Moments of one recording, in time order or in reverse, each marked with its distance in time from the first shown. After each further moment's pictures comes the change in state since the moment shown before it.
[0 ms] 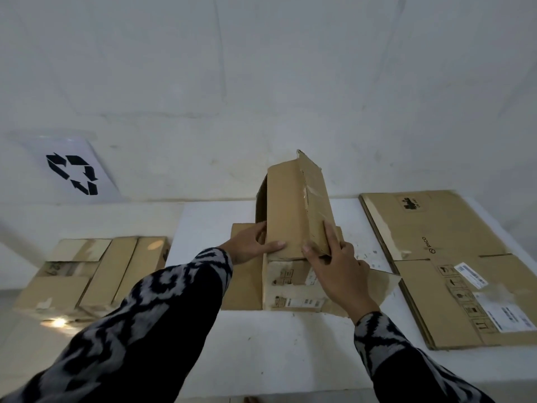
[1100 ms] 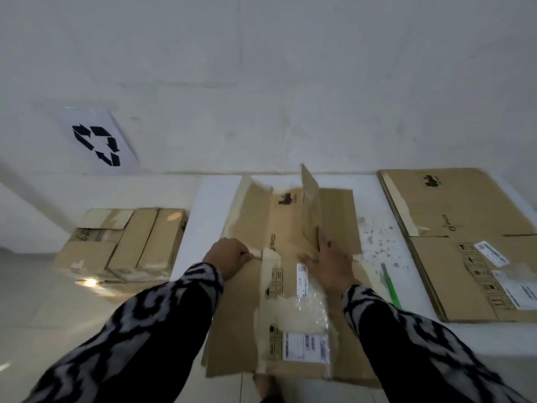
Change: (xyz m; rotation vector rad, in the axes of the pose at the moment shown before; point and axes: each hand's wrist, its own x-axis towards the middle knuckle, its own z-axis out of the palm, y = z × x) left_hand -0.064 -0.087 0.026 0.699 0.189 -0.250; right_hand -0.006 0.025 0.077 -0.108 -0.270 -0.025
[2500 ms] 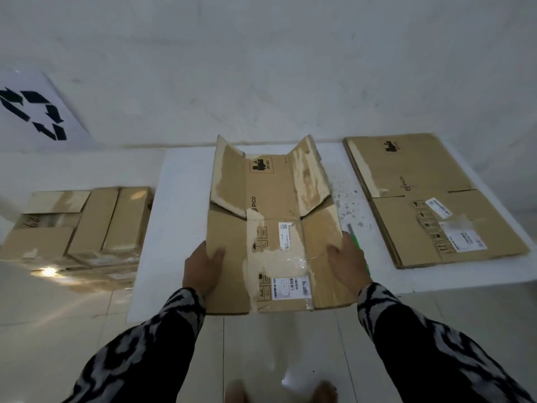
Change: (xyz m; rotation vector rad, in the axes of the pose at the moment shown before) left_hand -0.075 0.015 0.070 -0.737 0.173 -0.338; right_hand -0.074 0.077 0.000 0.406 0.170 0.306
